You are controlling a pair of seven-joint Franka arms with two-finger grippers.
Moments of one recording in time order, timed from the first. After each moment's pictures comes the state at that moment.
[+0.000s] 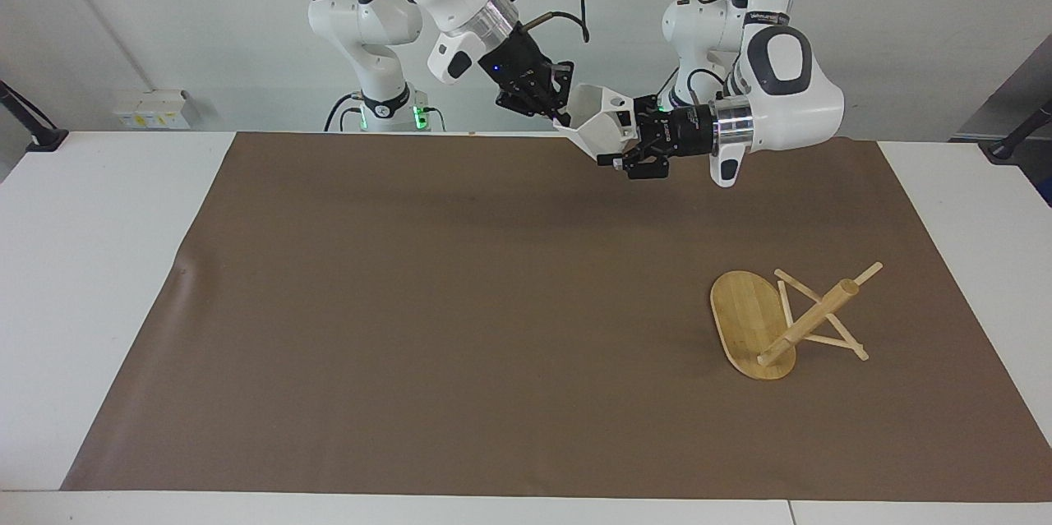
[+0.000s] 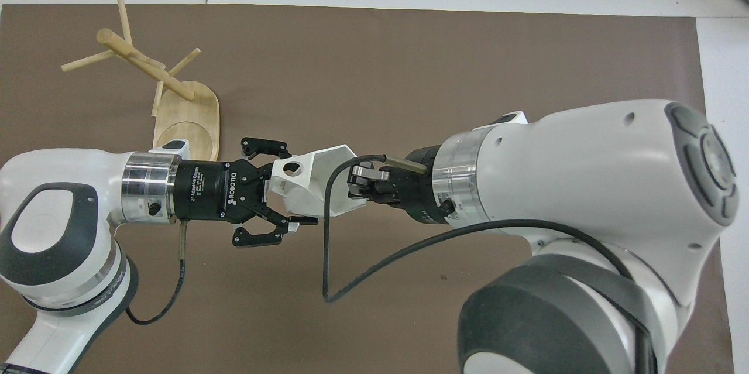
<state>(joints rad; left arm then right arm) -0.20 -0.12 -0.05 -2.20 -1.48 1.81 -1.25 -0.06 -0.03 0.56 -1.72 0.57 1.99 0.60</state>
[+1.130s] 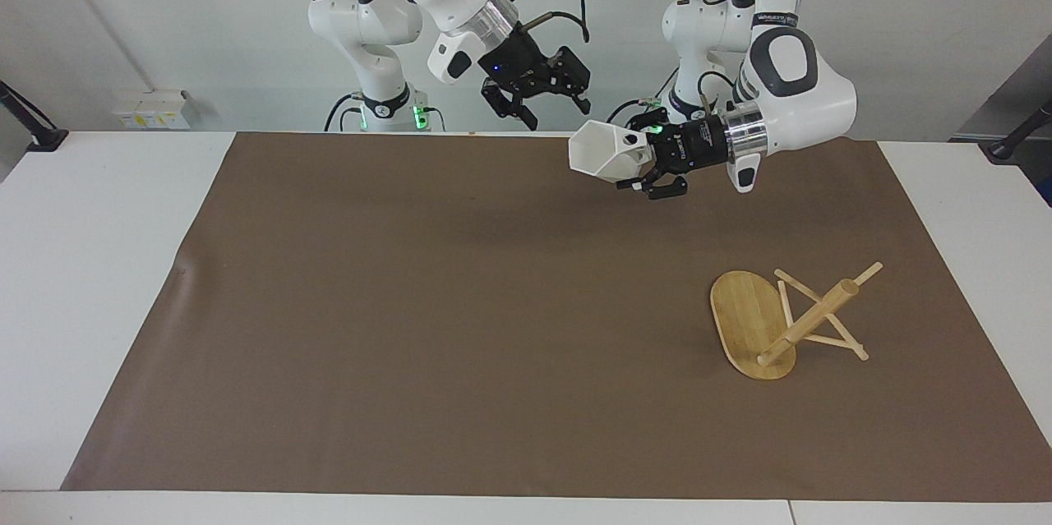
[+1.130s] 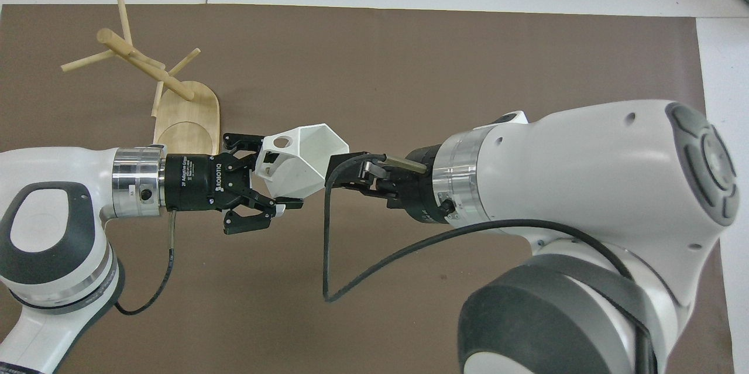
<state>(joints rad) -0.20 -0.12 -0.03 -2.21 -1.35 1.96 -1.49 -0.06 -0.03 0.56 -1.72 0.57 1.99 0.60</state>
